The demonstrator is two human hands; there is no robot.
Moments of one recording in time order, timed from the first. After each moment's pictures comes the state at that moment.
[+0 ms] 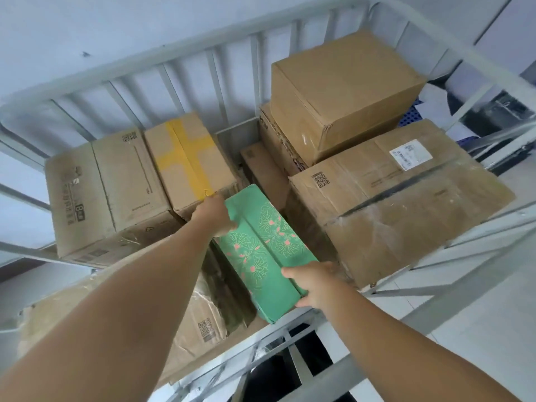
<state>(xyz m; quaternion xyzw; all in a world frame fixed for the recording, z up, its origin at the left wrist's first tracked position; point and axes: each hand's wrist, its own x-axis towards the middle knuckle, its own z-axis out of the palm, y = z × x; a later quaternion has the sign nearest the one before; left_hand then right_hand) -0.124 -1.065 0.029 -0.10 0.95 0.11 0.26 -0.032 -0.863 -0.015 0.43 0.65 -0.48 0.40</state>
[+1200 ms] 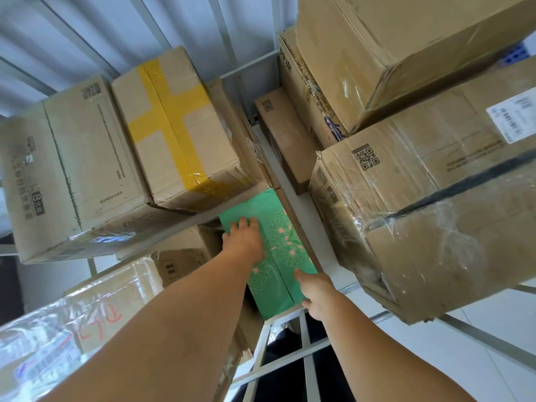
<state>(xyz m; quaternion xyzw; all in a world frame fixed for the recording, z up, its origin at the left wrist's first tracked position) -0.128 -1.030 -0.132 -0.11 0.88 0.04 0.45 -0.062 -0.880 -0.143 0.50 0.58 -0.45 0.46</state>
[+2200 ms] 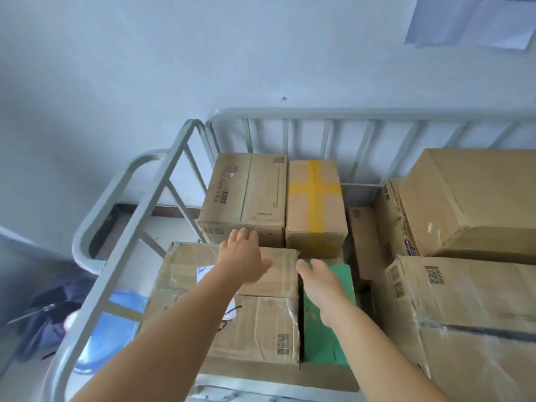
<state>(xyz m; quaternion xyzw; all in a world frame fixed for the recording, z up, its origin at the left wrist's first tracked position) 0.002 -1.162 0.091 -0.27 0.94 0.11 0.16 -0.046 -1.000 0.073 0.03 0.79 -0.47 0.39</state>
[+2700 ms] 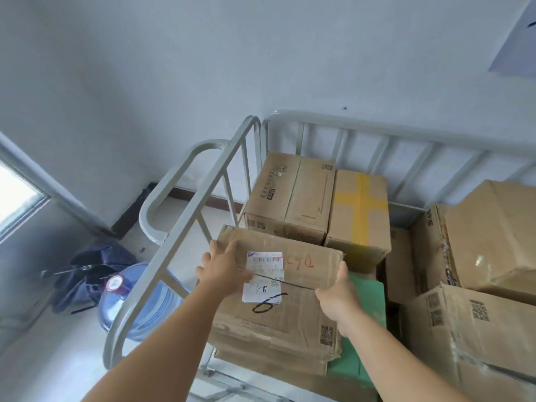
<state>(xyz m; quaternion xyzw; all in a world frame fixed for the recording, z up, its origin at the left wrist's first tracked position) 0.114 -1.231 0.066 -0.48 0.84 0.22 0.13 -0.010 -1.042 0.053 -0.04 0.87 -0.33 0.35</state>
